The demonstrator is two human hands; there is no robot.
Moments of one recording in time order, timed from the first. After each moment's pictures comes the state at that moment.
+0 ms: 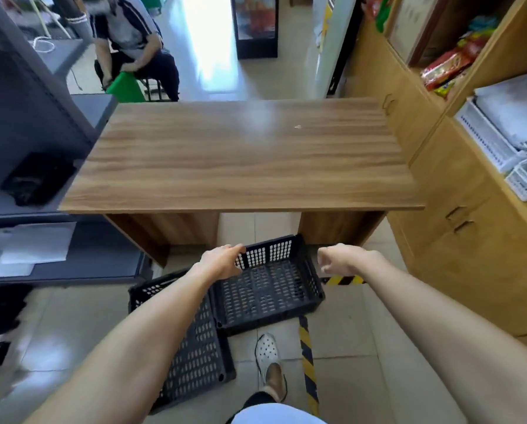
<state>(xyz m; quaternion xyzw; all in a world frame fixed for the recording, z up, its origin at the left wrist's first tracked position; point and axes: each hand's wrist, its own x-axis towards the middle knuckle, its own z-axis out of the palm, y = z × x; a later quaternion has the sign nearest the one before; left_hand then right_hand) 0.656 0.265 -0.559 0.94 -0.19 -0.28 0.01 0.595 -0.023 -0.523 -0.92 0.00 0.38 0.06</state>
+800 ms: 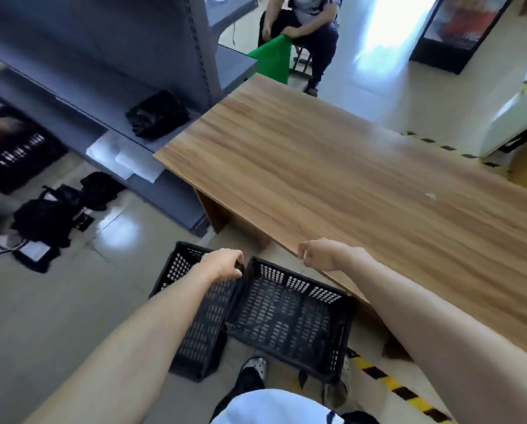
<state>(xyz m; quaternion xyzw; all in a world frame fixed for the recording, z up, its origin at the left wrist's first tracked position) 0.751 0.340 -0.583 0.93 0.11 -0.33 0.13 0.867 0.108 -0.531 -0.86 -0.30 0.42 -0.01</state>
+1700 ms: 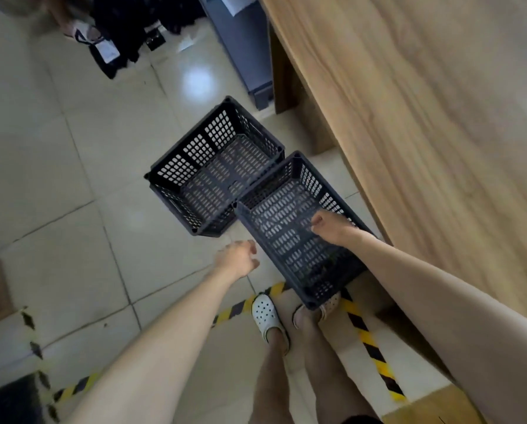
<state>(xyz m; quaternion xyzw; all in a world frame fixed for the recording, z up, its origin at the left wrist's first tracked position) 0.606 0.144 -0.756 0.77 0.45 -0.35 0.28 0.829 0.062 -0.755 -0.78 -0.34 0.52 0.01</state>
